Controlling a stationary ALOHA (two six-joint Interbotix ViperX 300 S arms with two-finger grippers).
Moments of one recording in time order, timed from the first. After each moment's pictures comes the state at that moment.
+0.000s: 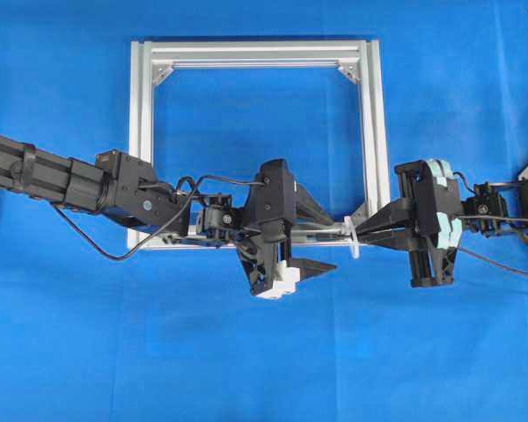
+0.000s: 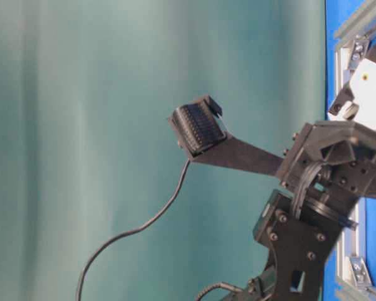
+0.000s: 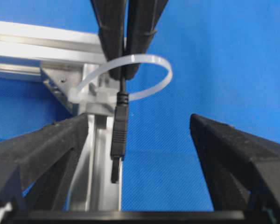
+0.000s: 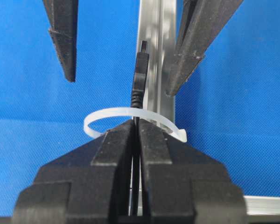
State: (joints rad) left arm -0.12 0.42 0.41 -0.09 -0.46 -0.13; right arm 0.19 -0.17 1.17 0.17 -0.49 0.09
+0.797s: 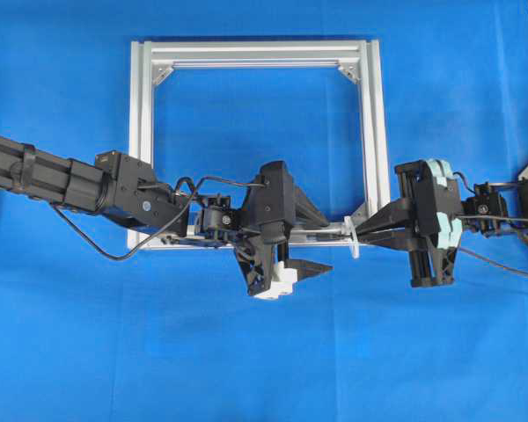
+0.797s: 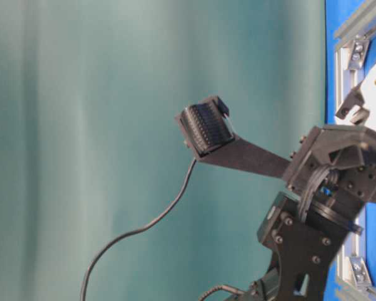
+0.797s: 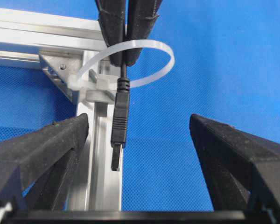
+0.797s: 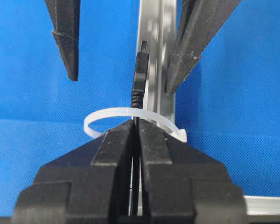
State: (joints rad) left arm -0.12 0.42 0.42 -0.09 -0.44 -0.13; right arm 0.19 -0.17 1.17 0.17 -0.49 0.09
